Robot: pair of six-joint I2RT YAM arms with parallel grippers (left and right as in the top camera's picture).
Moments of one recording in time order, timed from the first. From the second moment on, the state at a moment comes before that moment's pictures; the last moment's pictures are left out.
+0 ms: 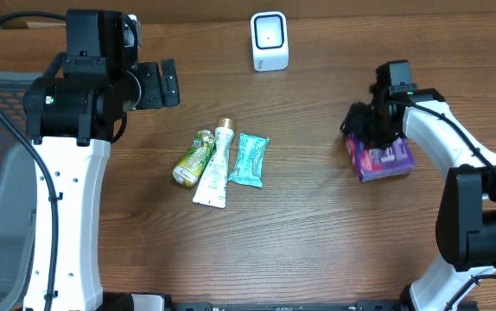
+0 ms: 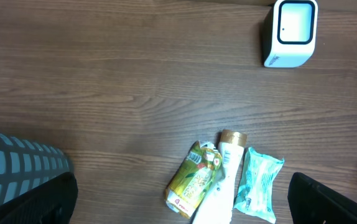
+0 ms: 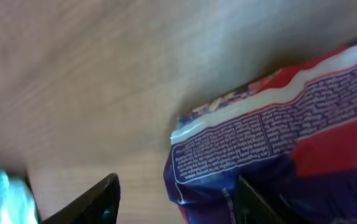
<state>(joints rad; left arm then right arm) -0.08 1.54 1.88 -1.23 -0.07 -0.15 0.10 1.90 1.31 -0.75 -0.25 0.44</state>
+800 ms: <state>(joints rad) -0.08 1.54 1.88 -1.24 -0.07 -0.15 -0.07 1.00 1.09 -1.02 -0.19 0.63</state>
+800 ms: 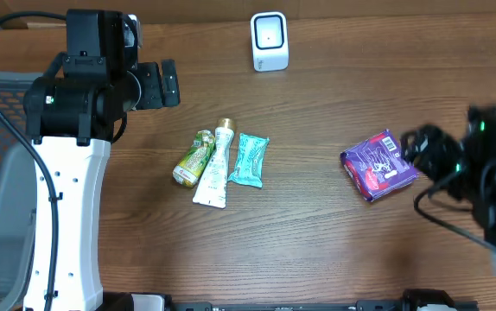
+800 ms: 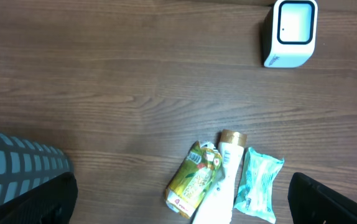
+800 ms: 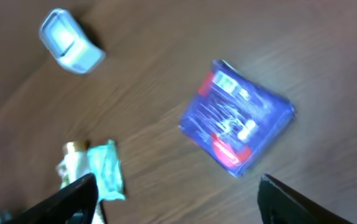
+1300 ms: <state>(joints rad) -0.08 1.54 1.88 -1.23 -0.07 -0.15 -0.15 1.20 0.60 -0.54 -0.38 0.77</state>
